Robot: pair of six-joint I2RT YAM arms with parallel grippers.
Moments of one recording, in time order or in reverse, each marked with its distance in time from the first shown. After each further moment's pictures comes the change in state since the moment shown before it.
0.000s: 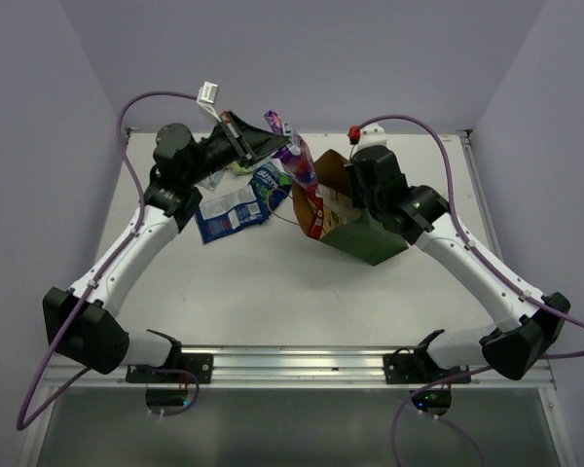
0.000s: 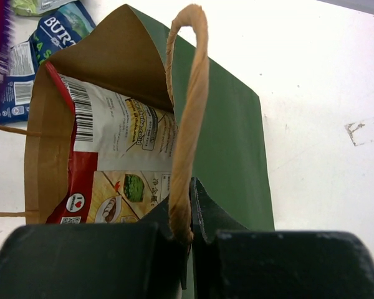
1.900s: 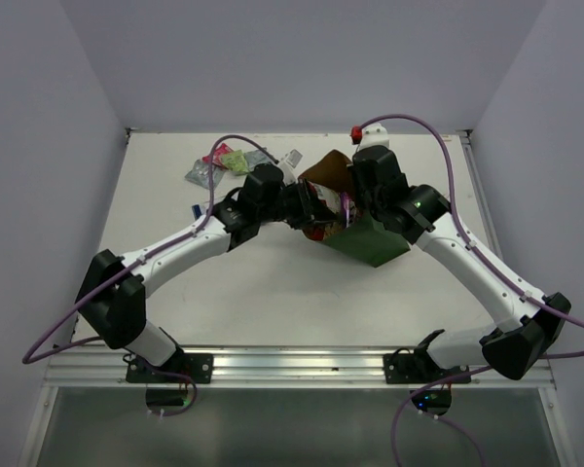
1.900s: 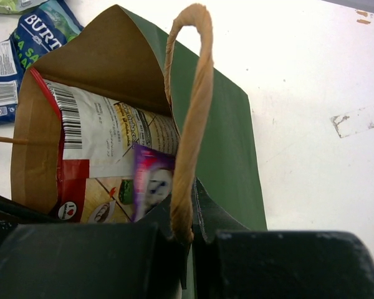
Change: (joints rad) left arm -0.384 0.219 -0.058 -0.298 -0.243 0.129; right arm 0.001 0.000 0.013 -0.037 0.046 0.004
